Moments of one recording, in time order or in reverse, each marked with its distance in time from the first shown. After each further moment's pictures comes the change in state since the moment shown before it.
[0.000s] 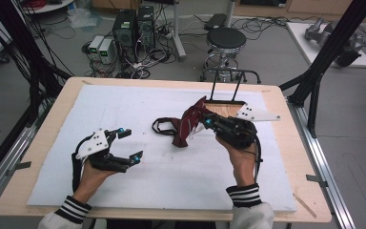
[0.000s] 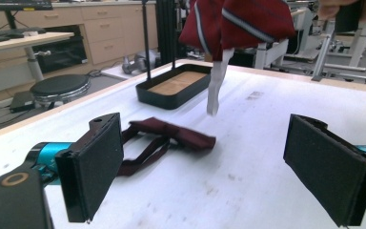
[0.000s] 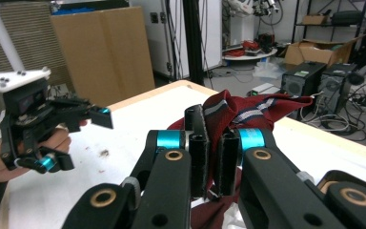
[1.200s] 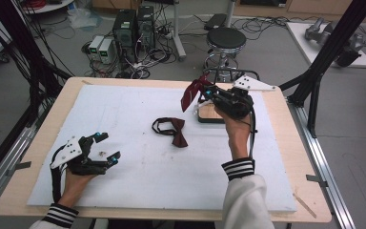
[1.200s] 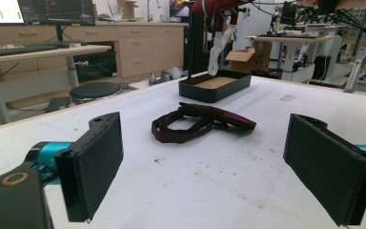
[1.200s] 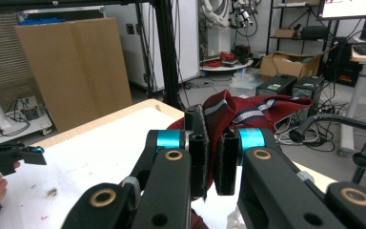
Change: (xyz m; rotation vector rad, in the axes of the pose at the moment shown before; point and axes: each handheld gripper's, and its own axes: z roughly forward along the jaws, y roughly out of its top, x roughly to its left) left arm 0.029 -0.042 -0.046 -0.100 0.101 -0.036; right arm -0.046 0.038 0.041 -0.033 -0.082 -0.019
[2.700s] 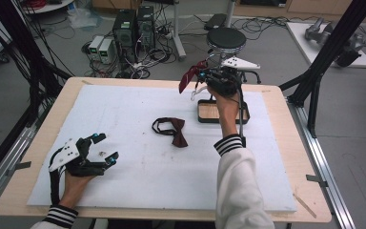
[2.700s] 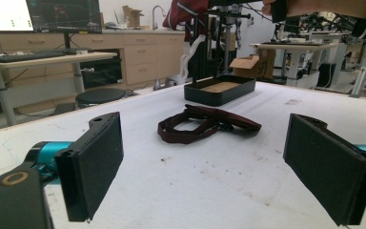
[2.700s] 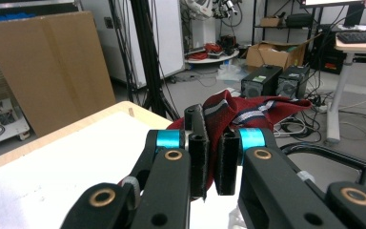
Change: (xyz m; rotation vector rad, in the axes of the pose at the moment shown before) left arm 0.002 -0.009 -0.005 -0.036 0.019 -0.001; right arm -0.044 0.011 0.062 0.032 -0.055 0.037
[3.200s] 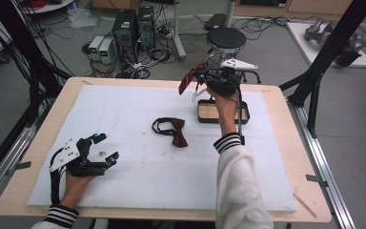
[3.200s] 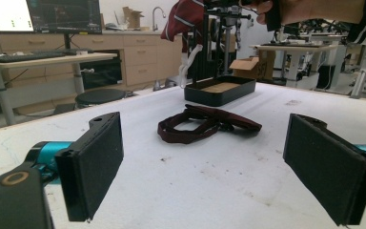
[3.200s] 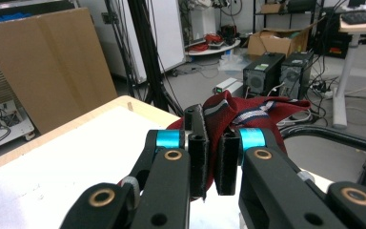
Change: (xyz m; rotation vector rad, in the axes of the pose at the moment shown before) left arm 0.000 -0.002 0.000 -0.006 0.000 -0.004; right arm -0.011 -0.010 0.011 0.037 0.005 0.042
